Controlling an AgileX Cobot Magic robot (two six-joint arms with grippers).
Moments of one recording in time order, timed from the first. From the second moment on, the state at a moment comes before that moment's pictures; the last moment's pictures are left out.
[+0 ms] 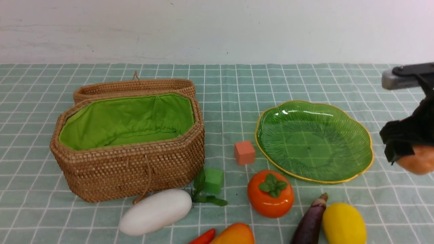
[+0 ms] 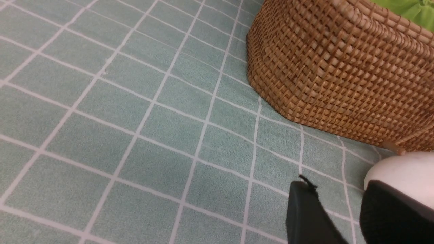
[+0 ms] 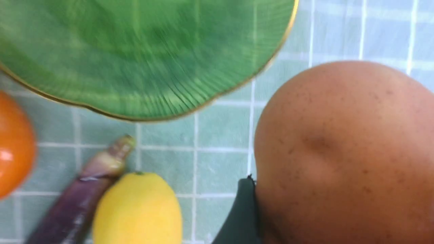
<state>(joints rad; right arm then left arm) 0.14 1.46 -1.23 -0.10 1.00 0.09 -0.02 -0.01 0.03 0.08 0.39 -0.54</state>
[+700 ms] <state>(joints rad) 0.48 1.66 -1.47 0.28 0.66 -0.18 -0.02 -0.01 0.03 0.08 0.39 -0.54</state>
